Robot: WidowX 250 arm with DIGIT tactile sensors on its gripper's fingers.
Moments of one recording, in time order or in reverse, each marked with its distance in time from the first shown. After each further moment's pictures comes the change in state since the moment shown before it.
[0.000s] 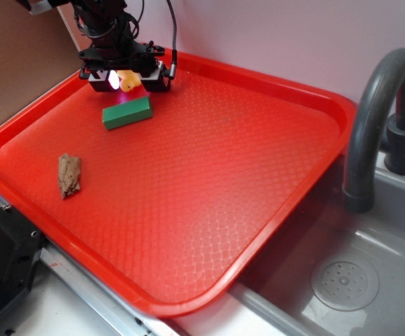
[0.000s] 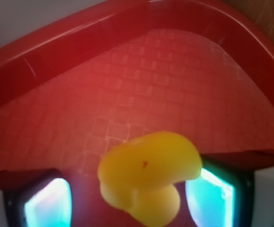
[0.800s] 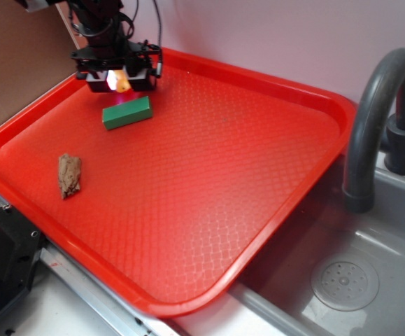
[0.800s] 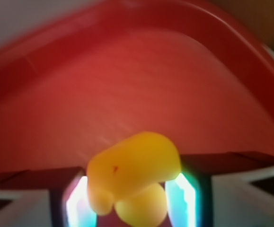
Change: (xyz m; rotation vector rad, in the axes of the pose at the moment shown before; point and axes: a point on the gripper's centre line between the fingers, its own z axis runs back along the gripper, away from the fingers) arm -0.001 0.010 0.014 0.051 0.007 0.086
